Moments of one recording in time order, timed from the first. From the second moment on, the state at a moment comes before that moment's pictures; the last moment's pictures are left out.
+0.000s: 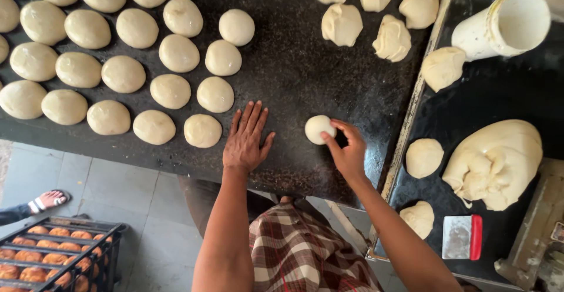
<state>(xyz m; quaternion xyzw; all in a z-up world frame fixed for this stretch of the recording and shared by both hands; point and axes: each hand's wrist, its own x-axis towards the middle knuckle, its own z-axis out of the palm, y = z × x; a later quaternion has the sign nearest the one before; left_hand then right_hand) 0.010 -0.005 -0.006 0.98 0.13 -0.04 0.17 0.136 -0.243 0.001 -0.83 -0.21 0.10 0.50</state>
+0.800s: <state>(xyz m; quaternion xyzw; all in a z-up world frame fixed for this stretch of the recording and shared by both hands) 0.010 -0.001 -0.003 0.97 0.13 0.00 0.20 0.164 -0.180 0.013 -0.90 -0.30 0.15 0.29</state>
